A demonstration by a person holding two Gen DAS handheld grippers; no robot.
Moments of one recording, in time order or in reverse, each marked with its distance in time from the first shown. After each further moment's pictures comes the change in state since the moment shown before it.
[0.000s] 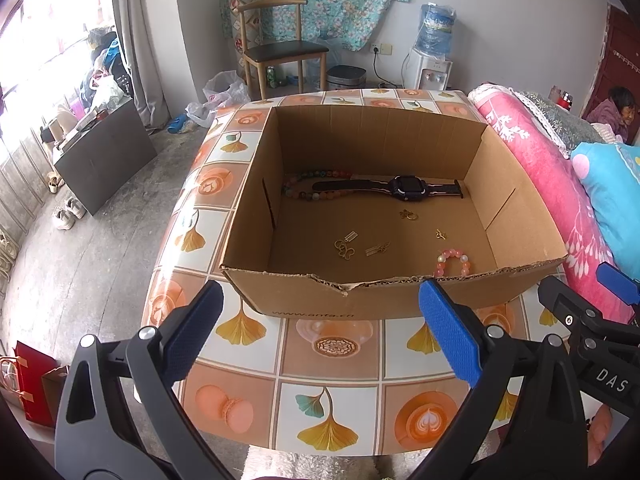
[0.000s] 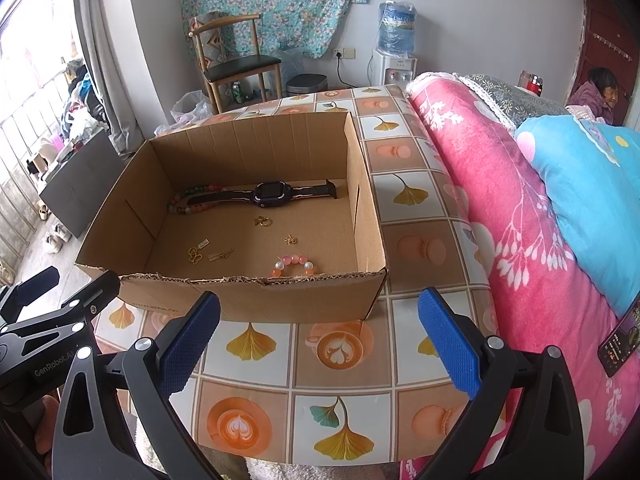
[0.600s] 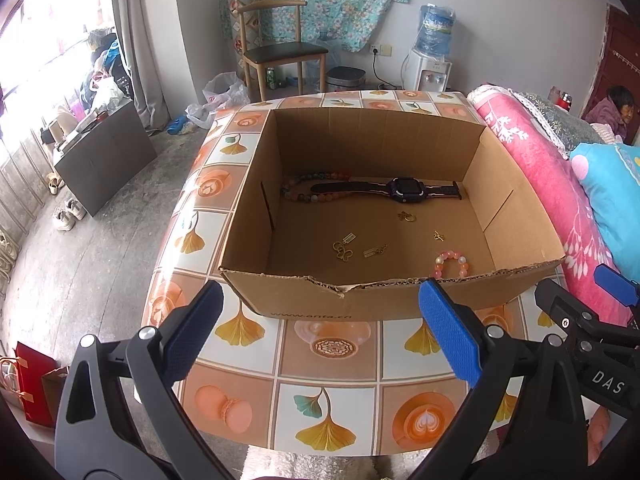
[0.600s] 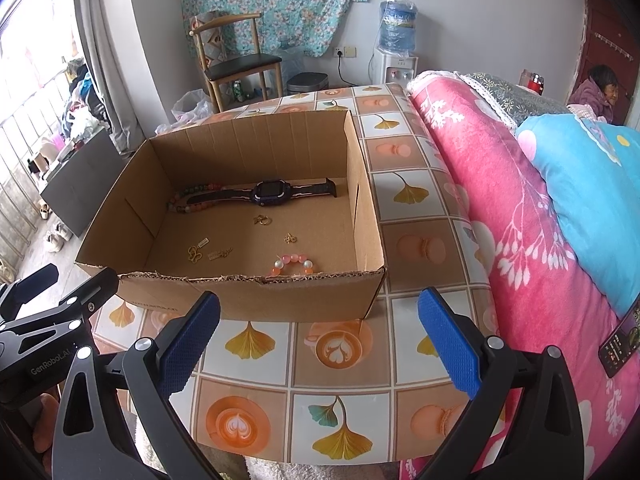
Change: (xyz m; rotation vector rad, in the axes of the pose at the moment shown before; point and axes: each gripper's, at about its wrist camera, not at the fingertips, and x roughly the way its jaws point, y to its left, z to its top) left arm -0.001 -0.002 0.001 0.000 -0.002 0.000; right arm 0.000 -0.002 -0.001 0.000 0.005 0.006
